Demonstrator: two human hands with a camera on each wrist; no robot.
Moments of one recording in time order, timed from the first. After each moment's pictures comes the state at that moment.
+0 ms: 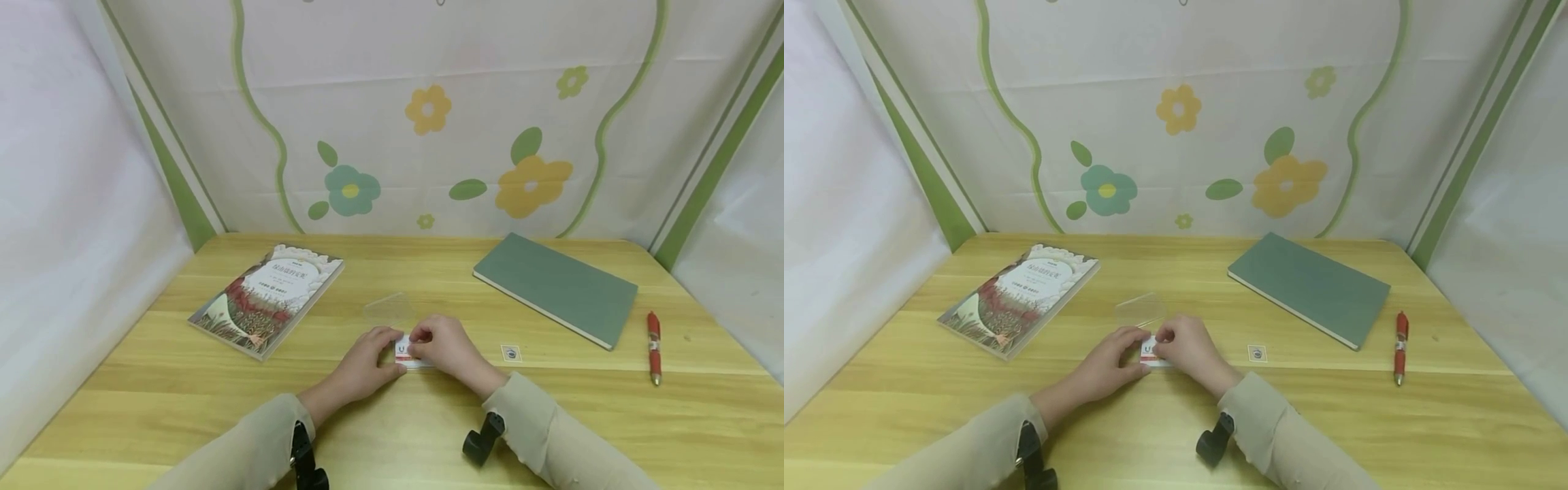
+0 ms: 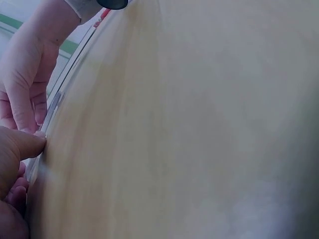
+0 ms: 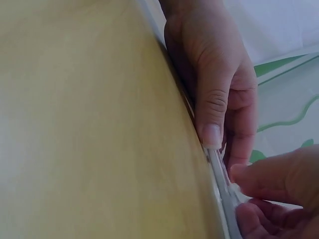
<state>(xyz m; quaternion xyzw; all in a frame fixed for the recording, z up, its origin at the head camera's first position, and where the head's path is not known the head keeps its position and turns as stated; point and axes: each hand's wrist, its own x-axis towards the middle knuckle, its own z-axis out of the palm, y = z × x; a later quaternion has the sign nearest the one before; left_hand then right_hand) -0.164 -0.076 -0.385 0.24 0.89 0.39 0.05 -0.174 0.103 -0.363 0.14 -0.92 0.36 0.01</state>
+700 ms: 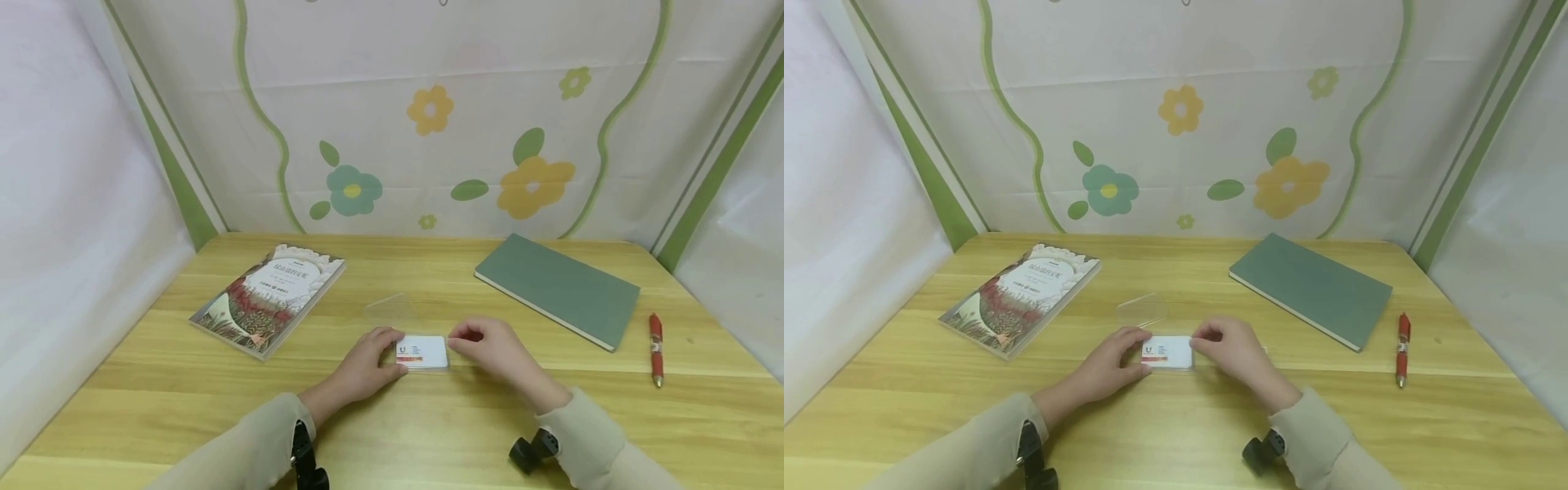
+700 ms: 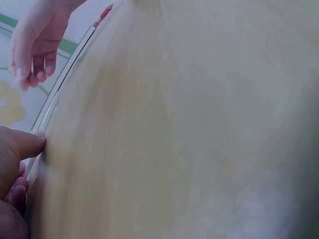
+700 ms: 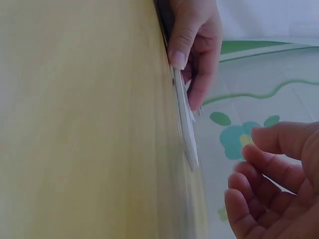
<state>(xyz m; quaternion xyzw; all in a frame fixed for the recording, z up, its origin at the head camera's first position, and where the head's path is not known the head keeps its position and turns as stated) -0.164 -0.075 -0.385 0.23 0.89 0.39 0.06 -0.155 0.159 -0.343 0.07 -0.91 0.41 -0.04</state>
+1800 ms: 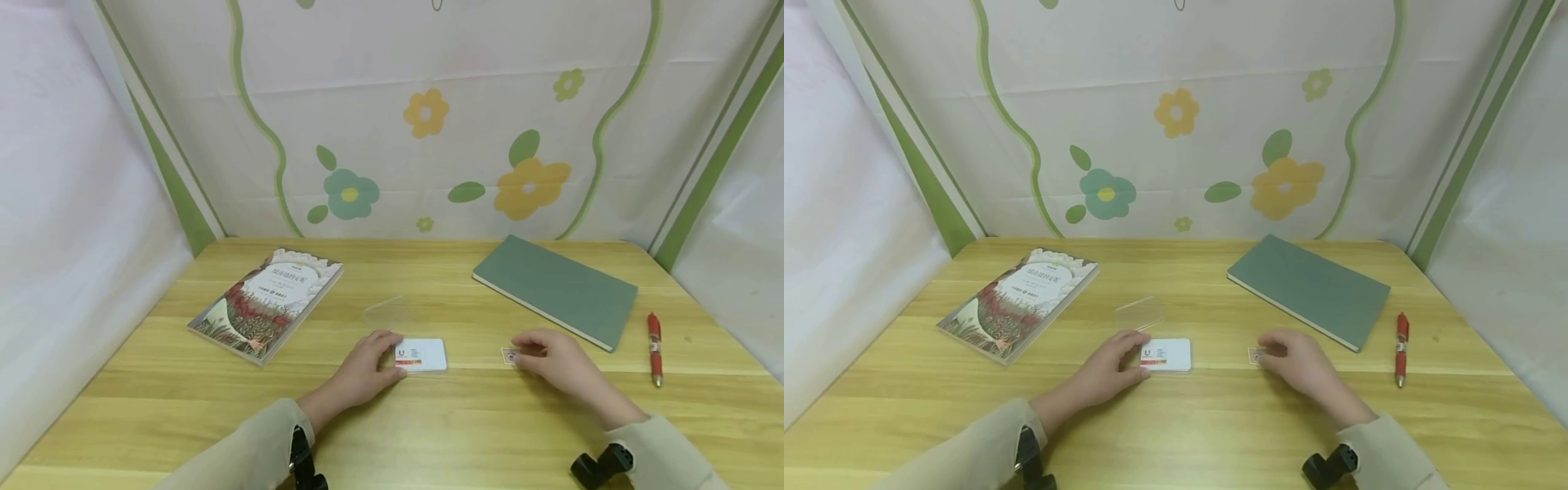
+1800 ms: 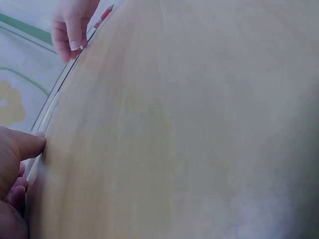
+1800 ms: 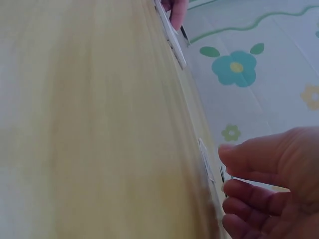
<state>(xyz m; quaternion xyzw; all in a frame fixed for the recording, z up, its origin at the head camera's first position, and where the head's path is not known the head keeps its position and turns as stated) -0.162 -0.075 -0.384 0.23 0.89 0.39 0.05 -0.139 0.246 -0.356 0.09 -0.95 0.31 0.02</state>
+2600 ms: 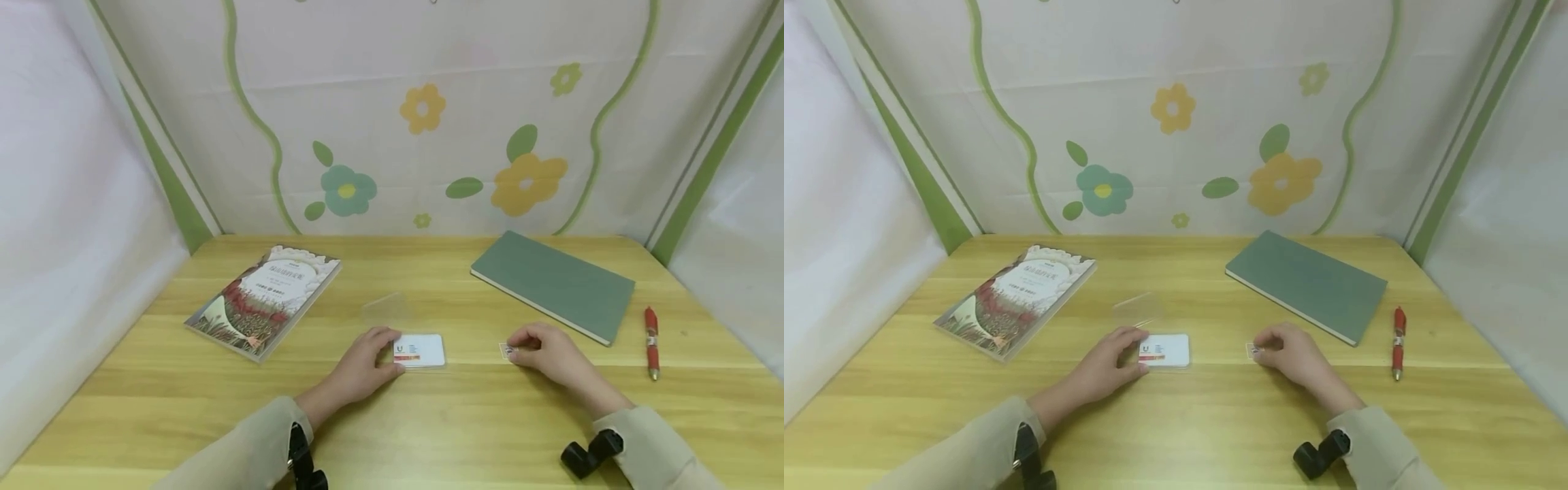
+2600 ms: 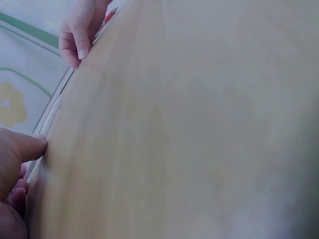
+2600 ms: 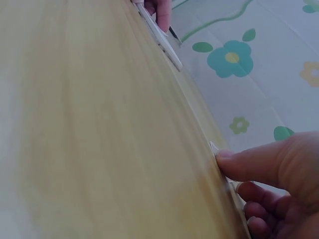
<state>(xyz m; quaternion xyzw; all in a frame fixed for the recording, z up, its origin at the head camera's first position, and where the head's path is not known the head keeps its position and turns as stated) -0.161 -0.075 -0.386 0.23 0.89 0.39 0.05 -0.148 0.252 -0.372 0.06 -0.93 0.36 -0.01</state>
